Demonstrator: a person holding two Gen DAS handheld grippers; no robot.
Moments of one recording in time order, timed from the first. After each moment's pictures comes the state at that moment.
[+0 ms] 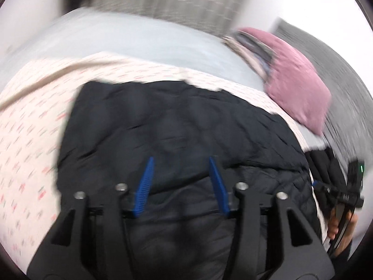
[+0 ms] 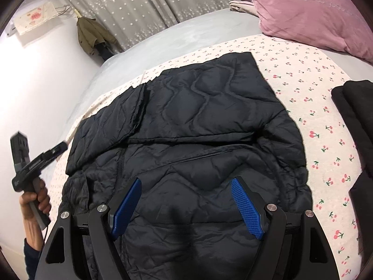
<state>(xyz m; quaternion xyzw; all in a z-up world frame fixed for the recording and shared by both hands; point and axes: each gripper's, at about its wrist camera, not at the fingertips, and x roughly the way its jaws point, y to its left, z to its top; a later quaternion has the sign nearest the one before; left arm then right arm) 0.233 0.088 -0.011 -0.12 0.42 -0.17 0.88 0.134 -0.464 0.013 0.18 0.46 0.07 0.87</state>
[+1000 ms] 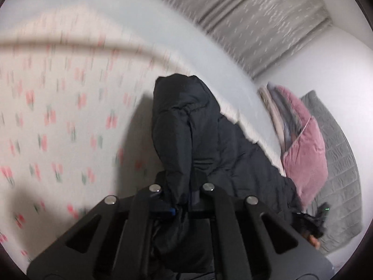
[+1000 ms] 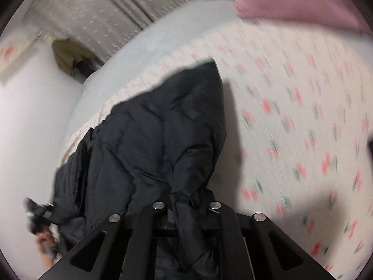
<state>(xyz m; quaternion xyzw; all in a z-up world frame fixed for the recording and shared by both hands) 0.320 0.179 -0.069 -0.32 0.38 -0.11 0.86 0.294 -0.531 -0.009 0.22 0.44 0.04 0.87</state>
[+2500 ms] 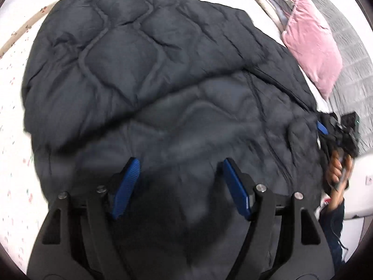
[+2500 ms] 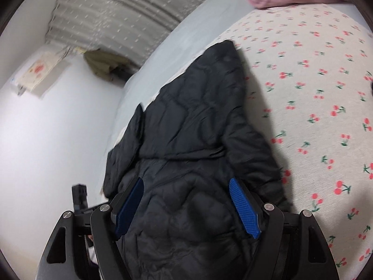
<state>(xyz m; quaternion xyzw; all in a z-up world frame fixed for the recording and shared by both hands) 0.298 0.057 -0.079 -0.07 0.60 -0.23 0.76 0.209 -0.541 -0.013 0.34 0.44 0.18 0.81</state>
